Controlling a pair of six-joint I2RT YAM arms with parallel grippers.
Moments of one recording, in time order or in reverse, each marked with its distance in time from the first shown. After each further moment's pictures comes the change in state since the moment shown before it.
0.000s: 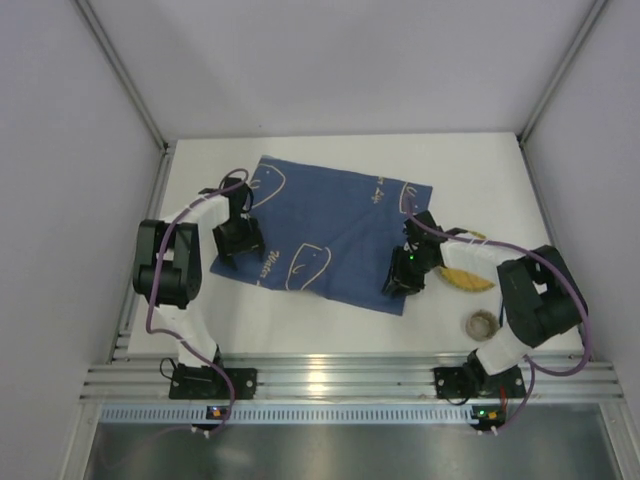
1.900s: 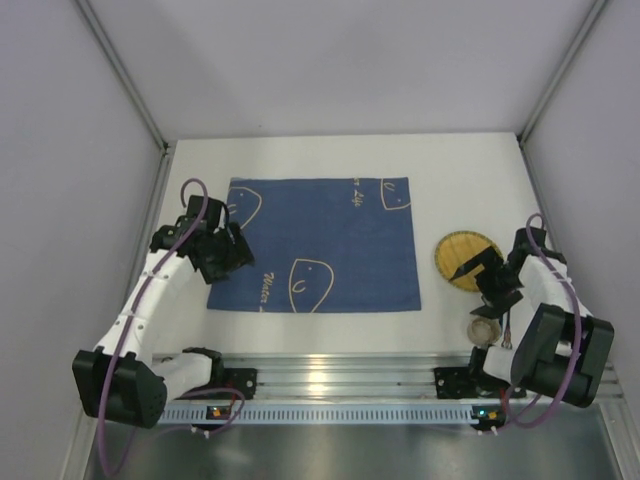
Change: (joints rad) left arm -0.056 -0.730 -0.228 -0.158 0.040 -0.172; right arm -0.754 -0.338 -0.130 -0.340 0.043 0.018
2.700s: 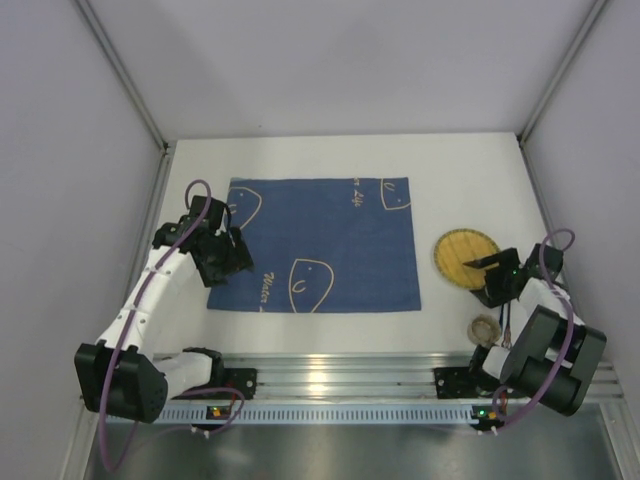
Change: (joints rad) left arm -0.002 0.024 0.004 -0.049 -0.006 0.038; right arm -0.180 -0.037 -0.216 0.506 -0.144 0.178
